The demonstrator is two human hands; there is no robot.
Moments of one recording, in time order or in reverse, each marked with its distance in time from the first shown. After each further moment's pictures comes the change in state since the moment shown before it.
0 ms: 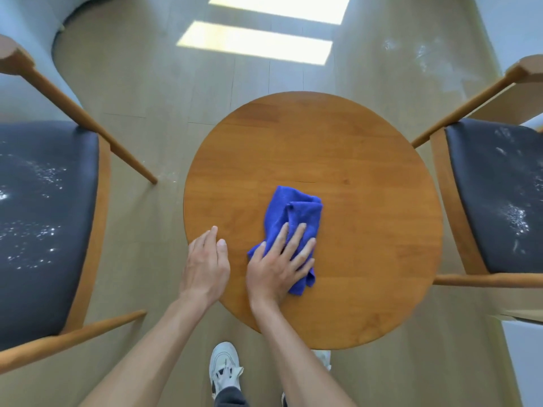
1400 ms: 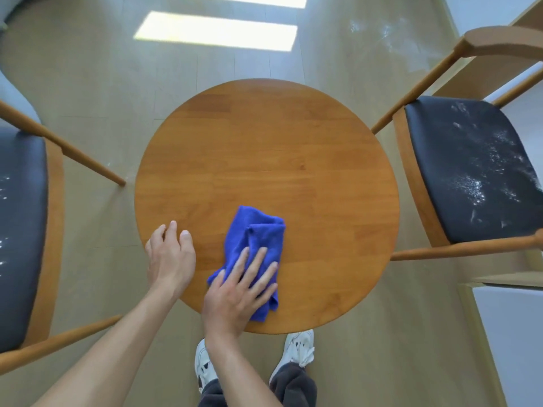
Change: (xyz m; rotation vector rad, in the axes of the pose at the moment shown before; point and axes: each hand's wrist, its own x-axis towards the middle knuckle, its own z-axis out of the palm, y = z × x) left_hand 0.002 0.024 0.023 -0.016 0.094 -0.170; right_hand -0.054 0.024 -0.024 0.002 -0.126 0.070
